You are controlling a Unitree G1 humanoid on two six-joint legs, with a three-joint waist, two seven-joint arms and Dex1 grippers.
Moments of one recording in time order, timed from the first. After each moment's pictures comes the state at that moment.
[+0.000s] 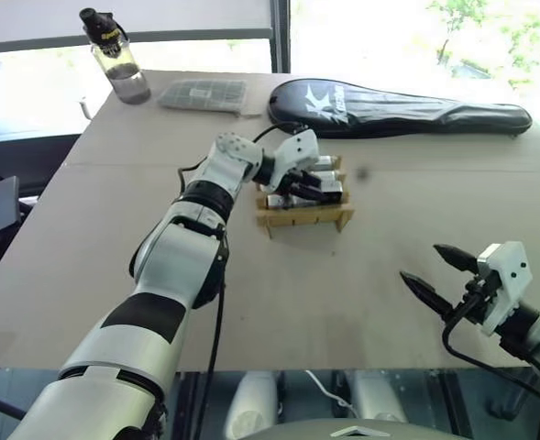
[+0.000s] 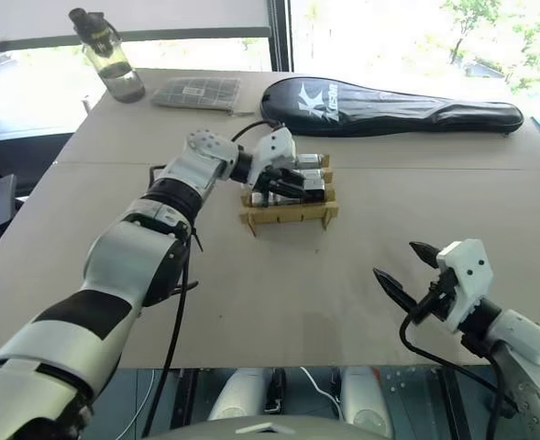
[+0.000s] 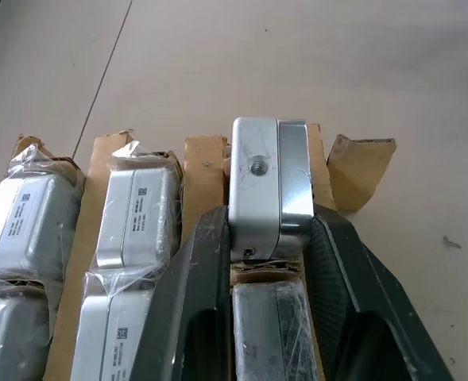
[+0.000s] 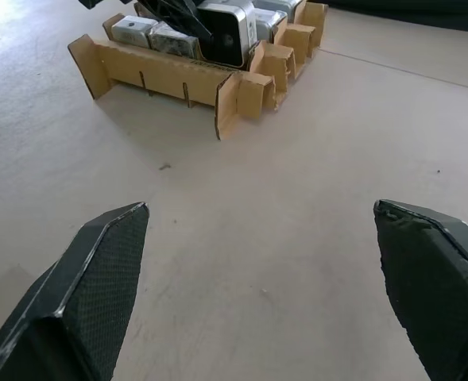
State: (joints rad) left arm -1.30 0.28 -0.24 1.24 0.12 -0.12 -1.31; right arm 0.34 -0.56 -0.32 -0.72 0.57 0.53 0.61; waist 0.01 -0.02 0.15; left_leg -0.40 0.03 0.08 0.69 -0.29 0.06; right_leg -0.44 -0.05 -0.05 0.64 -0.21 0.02
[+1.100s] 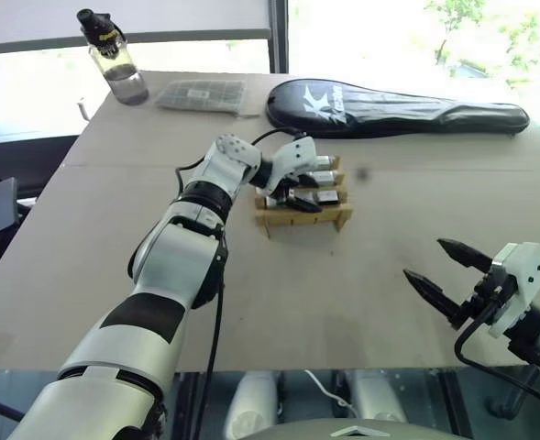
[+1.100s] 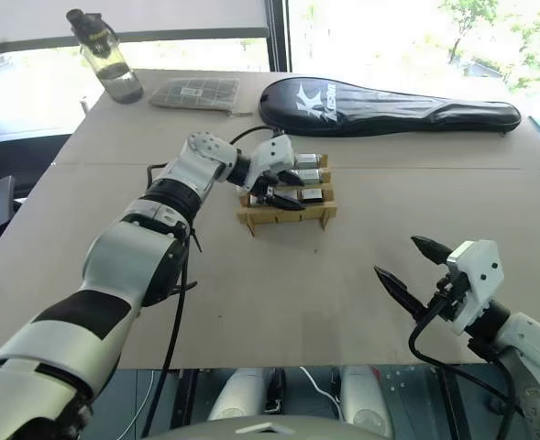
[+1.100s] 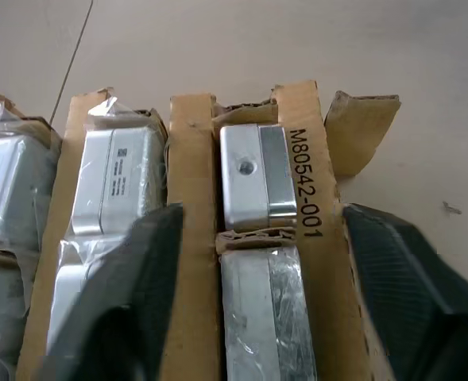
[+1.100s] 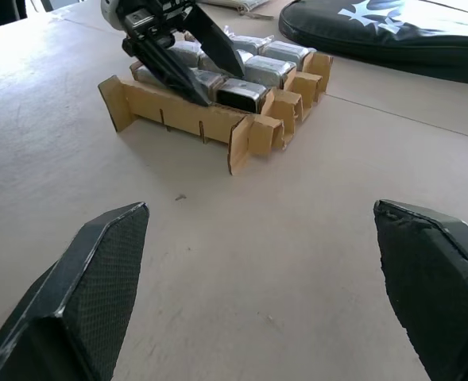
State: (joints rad) left arm -1.30 0.28 -0.23 1.25 0.17 -0.09 -1.35; right arm 0.36 -0.57 -0.34 -0.73 0.63 0.43 0.63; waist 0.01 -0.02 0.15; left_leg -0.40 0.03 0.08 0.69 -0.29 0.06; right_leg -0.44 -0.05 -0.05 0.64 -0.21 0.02
